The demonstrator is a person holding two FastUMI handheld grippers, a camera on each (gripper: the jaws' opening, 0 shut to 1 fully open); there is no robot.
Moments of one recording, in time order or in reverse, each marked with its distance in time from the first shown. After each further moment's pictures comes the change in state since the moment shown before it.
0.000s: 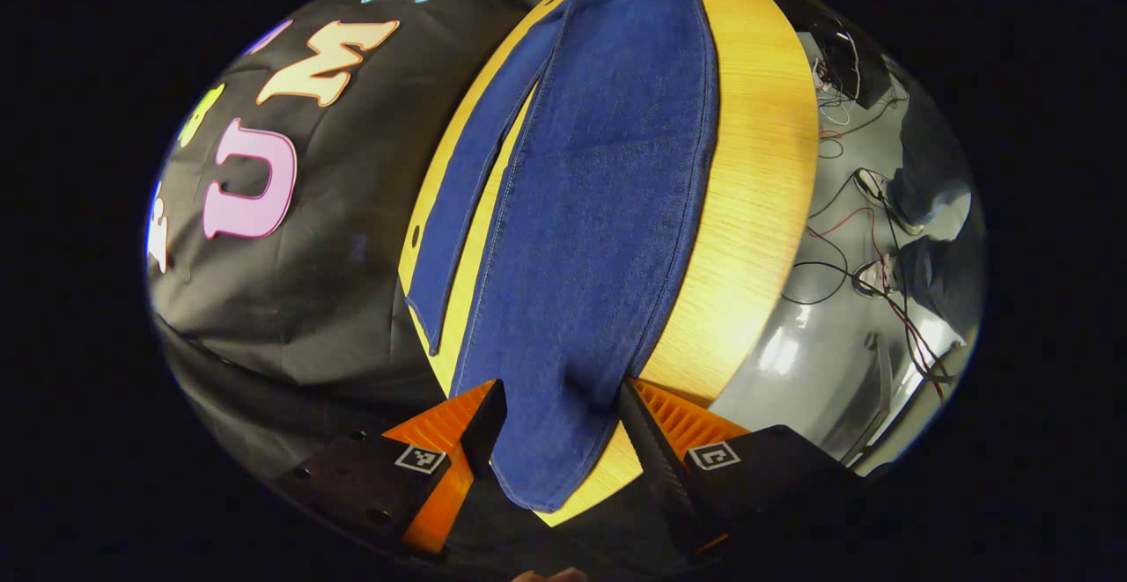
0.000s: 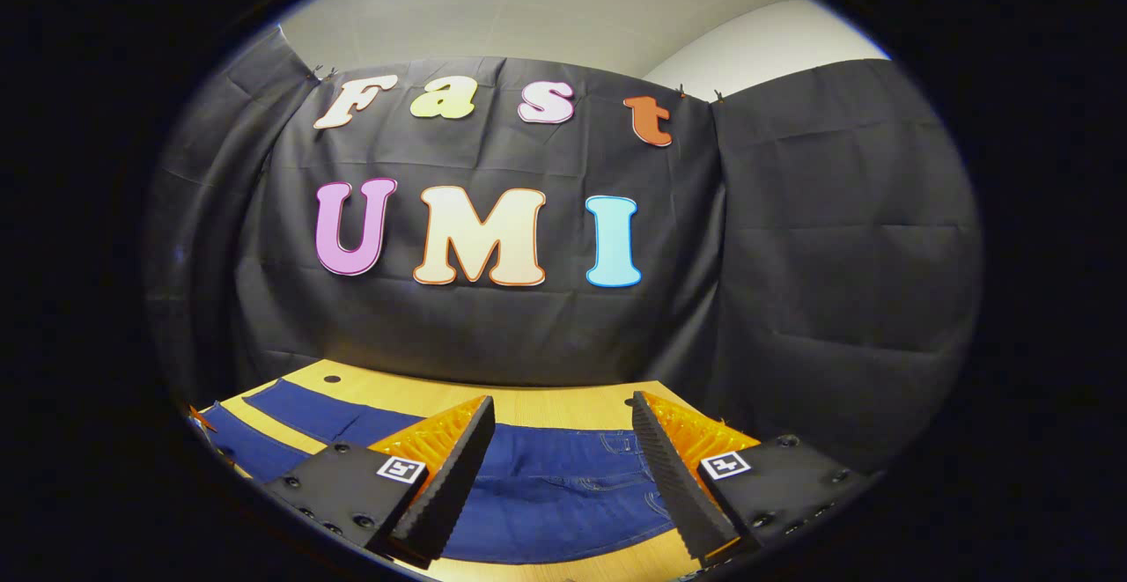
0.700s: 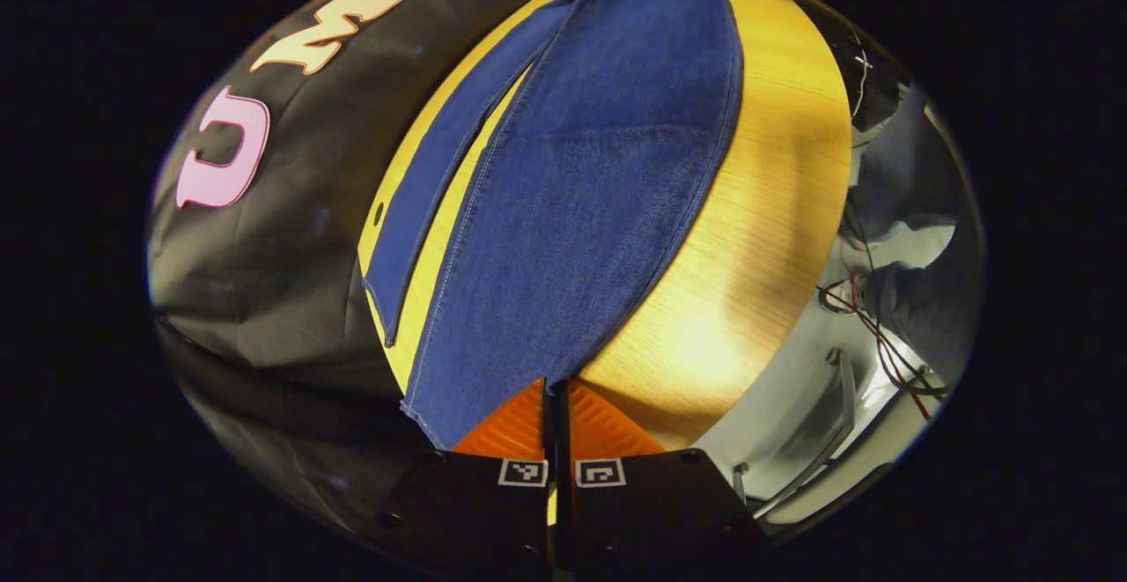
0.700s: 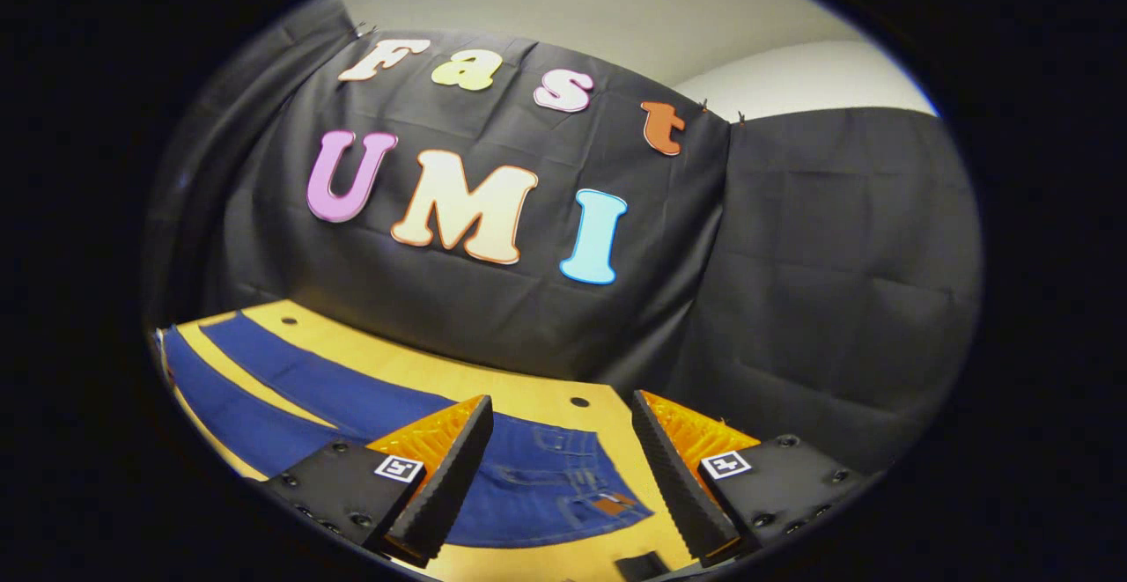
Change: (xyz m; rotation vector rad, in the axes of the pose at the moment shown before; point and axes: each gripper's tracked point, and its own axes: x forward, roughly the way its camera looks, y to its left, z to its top) left arm 0.015 -0.020 0.002 -0.095 0.052 -0.133; right arm 0.018 -0.083 -0.023 -0.275 0.026 -0.053
